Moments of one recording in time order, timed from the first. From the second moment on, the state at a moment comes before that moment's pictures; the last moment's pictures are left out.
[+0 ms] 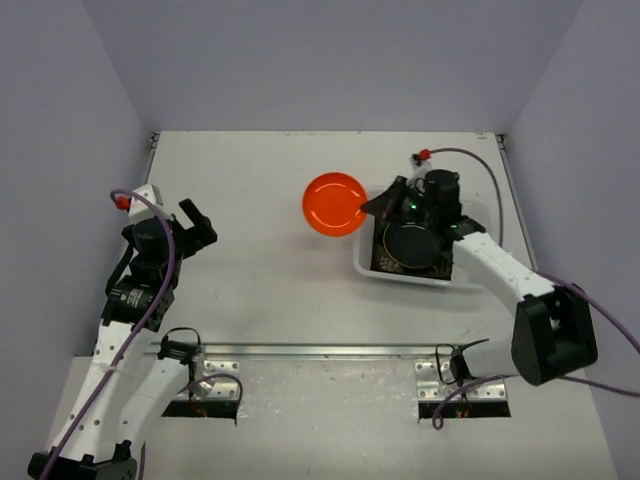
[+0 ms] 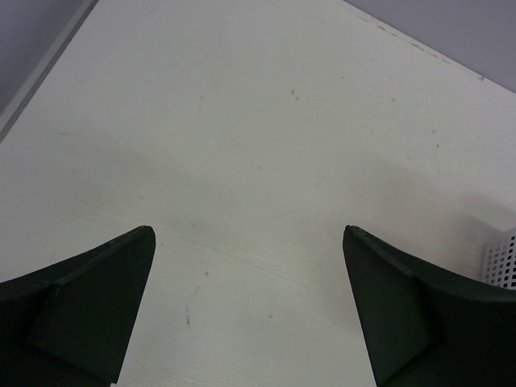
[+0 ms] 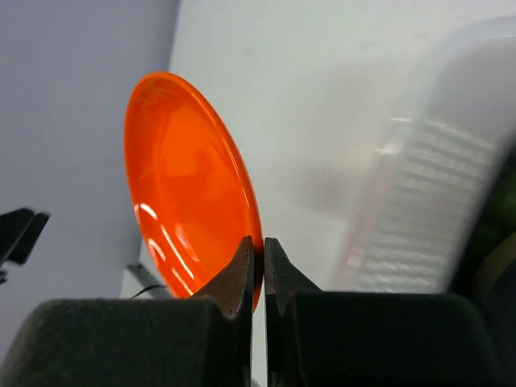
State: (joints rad) left arm -0.13 0.63 0.78 -0.55 -0.35 -0.46; right arm 0.38 1.42 0.88 0.16 -0.41 0.75
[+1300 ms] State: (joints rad) left arm -0.13 0.70 0.78 -0.54 -0.25 -0.41; right arm -0.22 0.91 0.76 -0.51 -0.37 0.30
